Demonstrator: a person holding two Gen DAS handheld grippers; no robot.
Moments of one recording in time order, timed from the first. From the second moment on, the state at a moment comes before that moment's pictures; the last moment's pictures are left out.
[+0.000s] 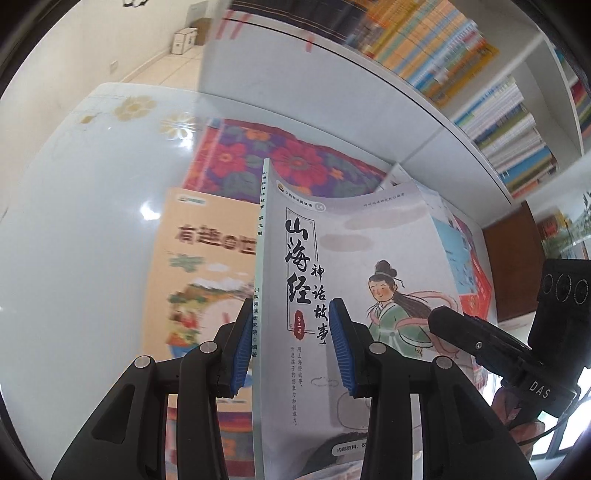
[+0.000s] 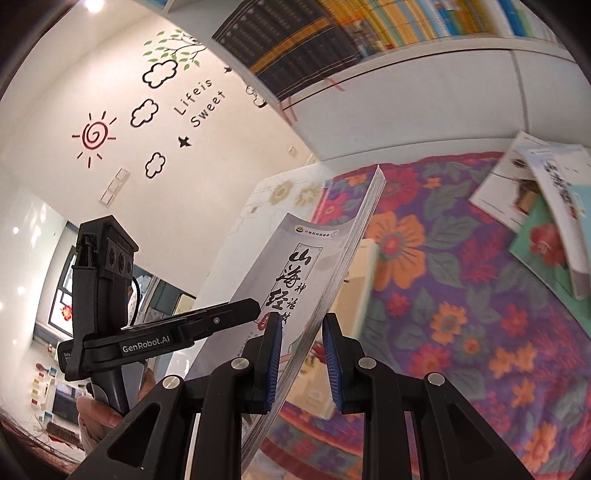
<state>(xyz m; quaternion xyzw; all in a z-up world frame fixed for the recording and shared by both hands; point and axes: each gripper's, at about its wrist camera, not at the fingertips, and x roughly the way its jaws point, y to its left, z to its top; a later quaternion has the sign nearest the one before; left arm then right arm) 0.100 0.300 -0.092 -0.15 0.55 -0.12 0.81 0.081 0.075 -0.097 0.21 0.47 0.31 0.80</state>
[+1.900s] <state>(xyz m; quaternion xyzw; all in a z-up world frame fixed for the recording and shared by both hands) 0.125 0.371 -0.178 -0.18 0.58 -0.03 0.79 0.104 0.115 -0.210 0.31 0.55 0.23 0.74</state>
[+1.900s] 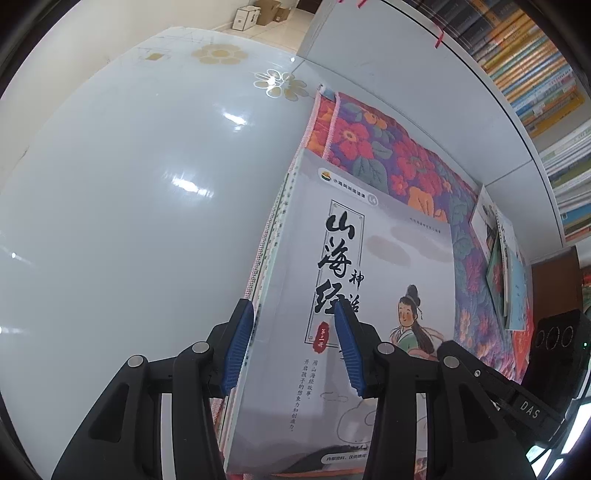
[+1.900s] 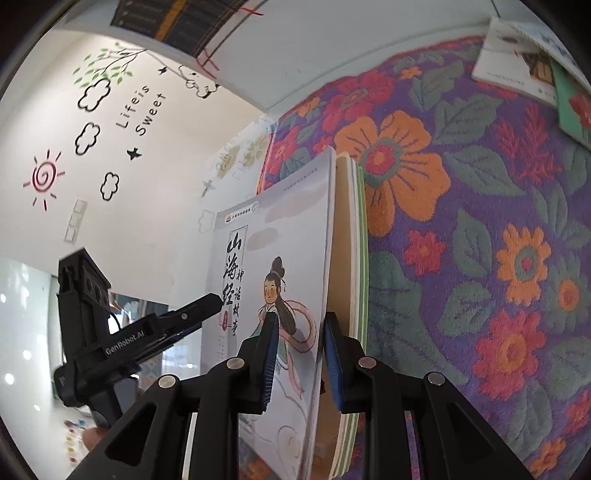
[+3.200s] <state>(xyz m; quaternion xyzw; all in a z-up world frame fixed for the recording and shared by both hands) 0.126 0.278 -0.119 -0.09 0.57 0.00 0.82 0.086 0.010 -0.185 0.35 0.53 0.19 0.75</state>
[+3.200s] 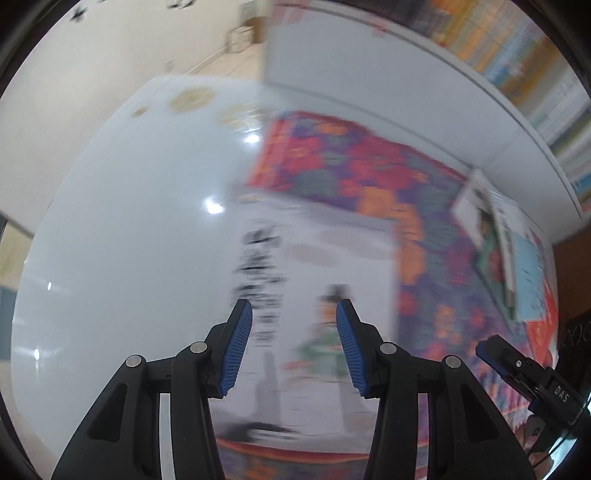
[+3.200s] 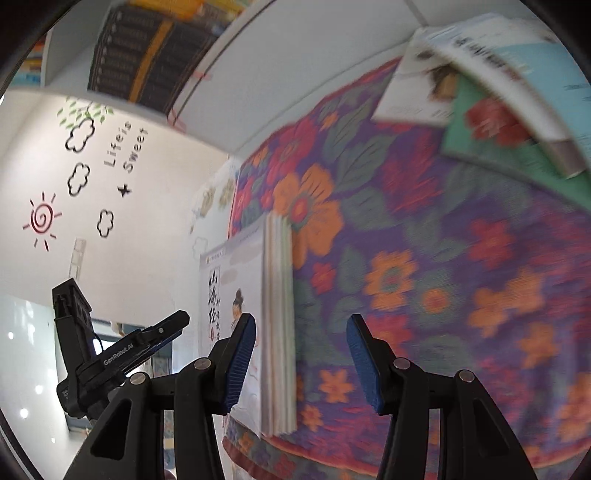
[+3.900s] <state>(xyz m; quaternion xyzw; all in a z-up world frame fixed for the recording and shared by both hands) 0.173 -0.036 -0.149 -0.10 0.58 -0.19 0.79 0.128 -0.311 -0.182 0.30 0.45 0.04 0.84</state>
